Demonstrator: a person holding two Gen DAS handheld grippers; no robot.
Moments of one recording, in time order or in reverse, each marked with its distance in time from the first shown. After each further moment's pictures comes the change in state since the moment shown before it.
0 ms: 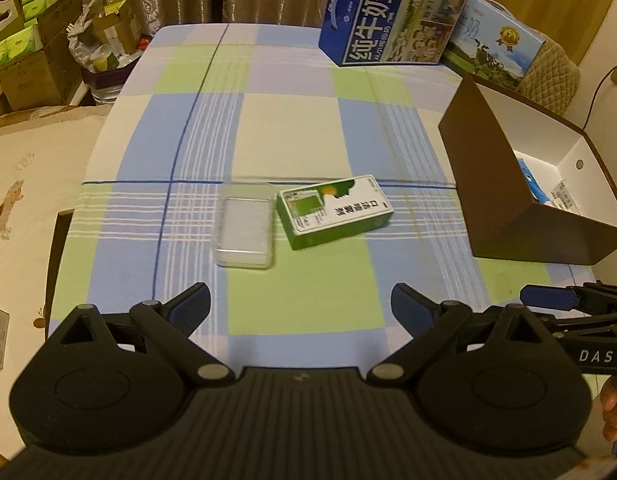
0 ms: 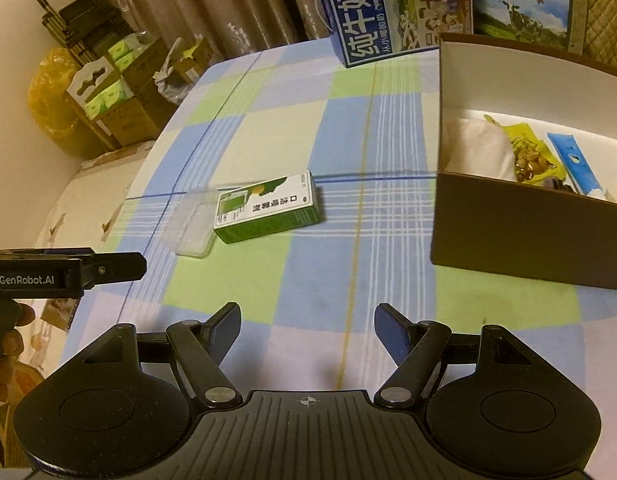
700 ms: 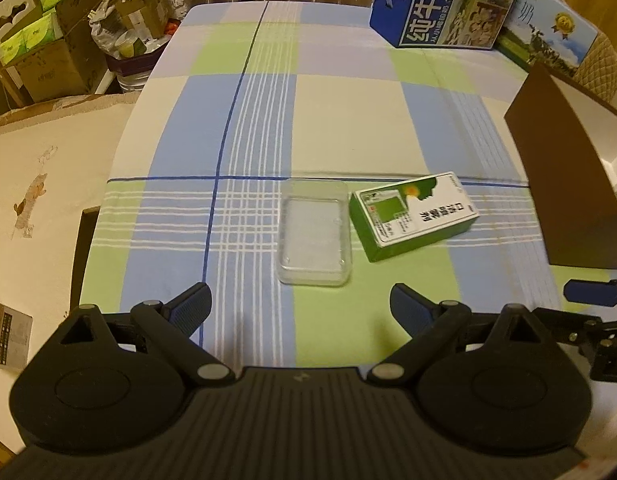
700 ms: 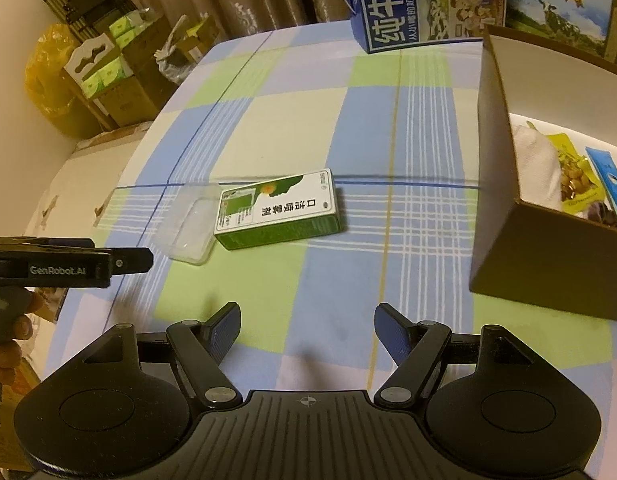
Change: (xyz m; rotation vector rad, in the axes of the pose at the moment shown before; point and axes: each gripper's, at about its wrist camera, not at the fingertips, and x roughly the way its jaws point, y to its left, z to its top) left arm 0.055 0.041 0.017 0.001 0.052 0.104; right arm 0.049 0.016 0.024 -0.044 0.054 -0.016
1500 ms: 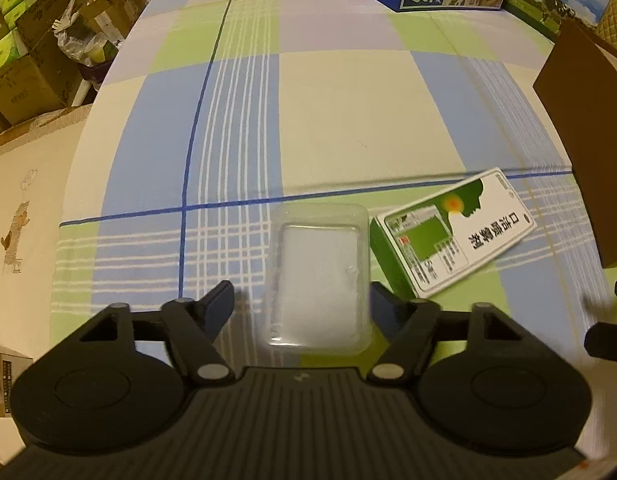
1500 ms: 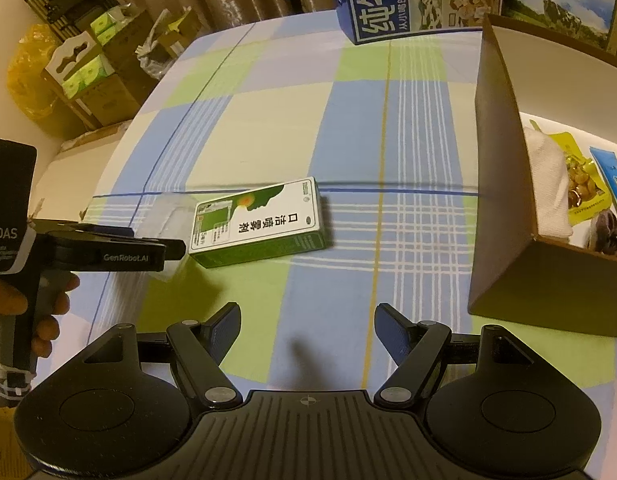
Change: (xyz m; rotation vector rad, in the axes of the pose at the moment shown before) left arm 0.078 -0.006 0.036 0.105 0.056 0.009; right arm 0.023 -0.008 0.022 0.021 0.034 -0.027
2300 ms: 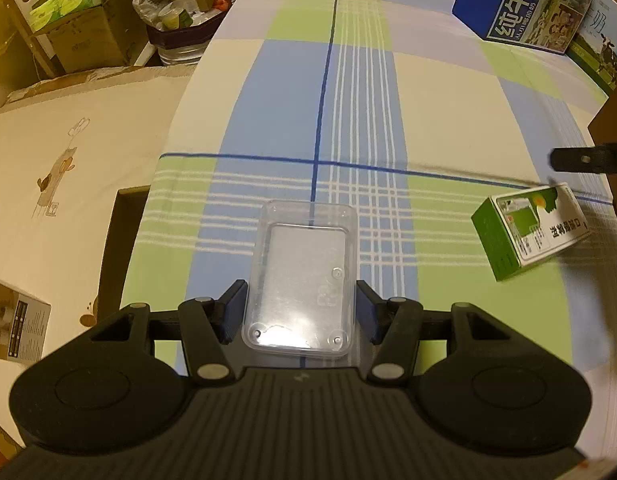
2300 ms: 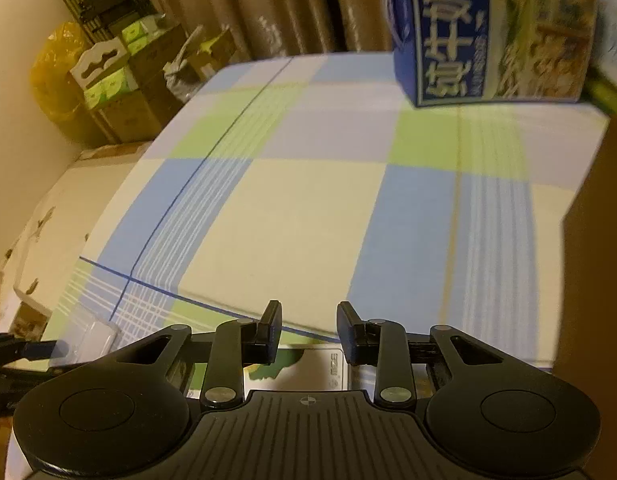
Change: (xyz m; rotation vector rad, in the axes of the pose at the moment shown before) left arm -0.025 0.073 -0.041 -0.180 -0.015 0.071; right arm 0.089 0.001 0.092 -0.107 -0.070 0.088
